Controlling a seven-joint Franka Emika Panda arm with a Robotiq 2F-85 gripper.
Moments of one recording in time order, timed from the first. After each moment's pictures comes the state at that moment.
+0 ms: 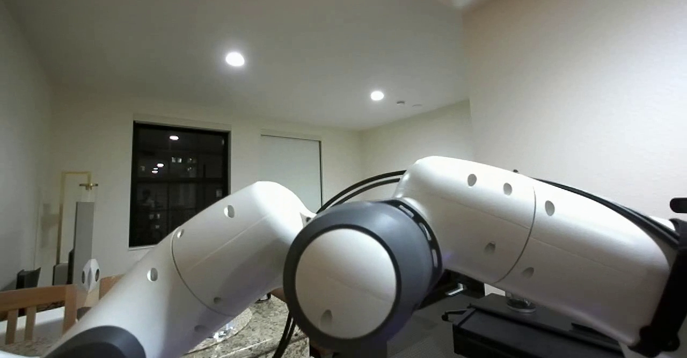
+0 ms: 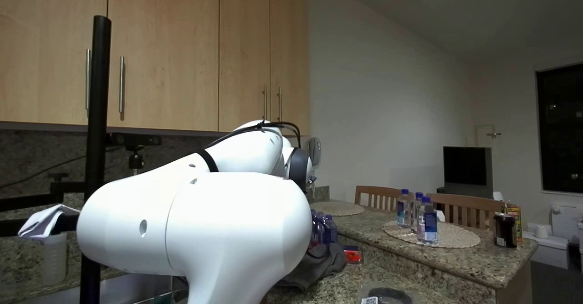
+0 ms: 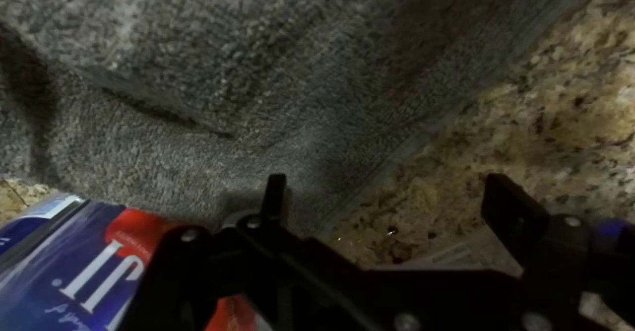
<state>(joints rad) 0.74 1.16 0.11 -1.00 -0.33 2.30 -0.09</state>
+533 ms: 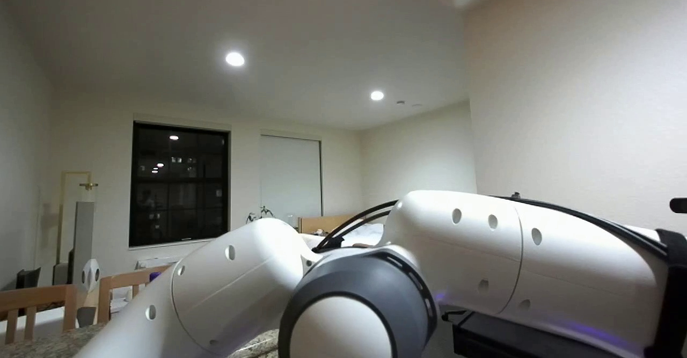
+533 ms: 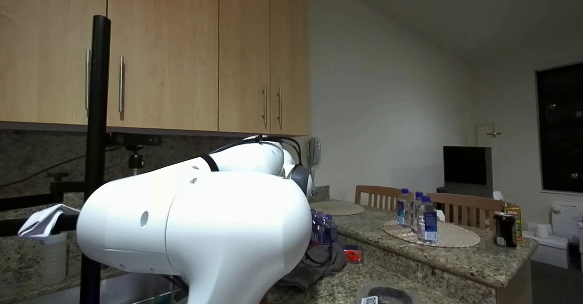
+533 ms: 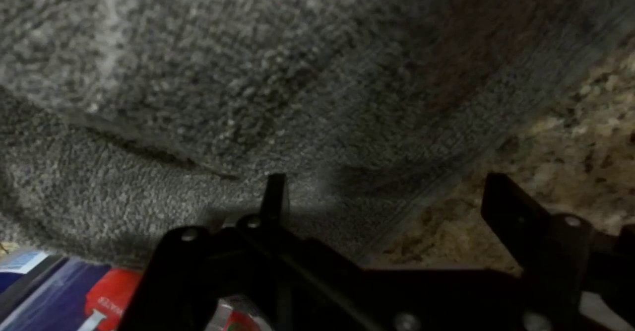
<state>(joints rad) 0.74 1.30 0.11 -0.81 -0.32 2.19 -0.13</state>
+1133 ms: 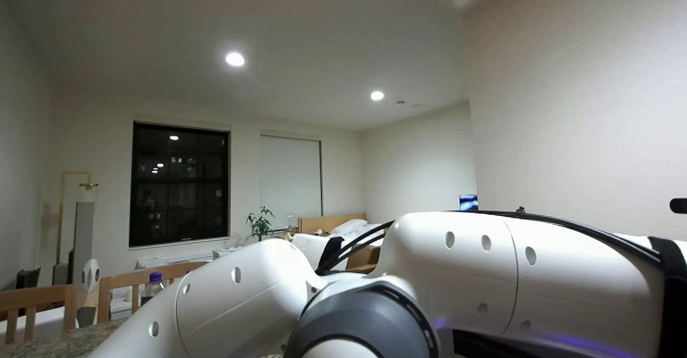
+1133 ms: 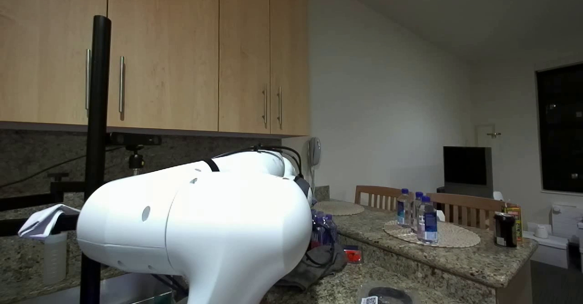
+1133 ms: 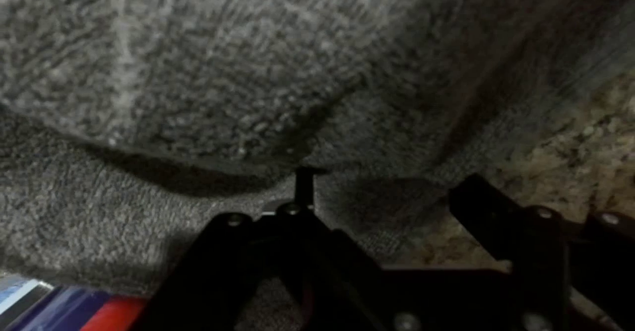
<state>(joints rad) 0.74 1.38 0.13 -0.65 -0.31 2.05 -0.19</state>
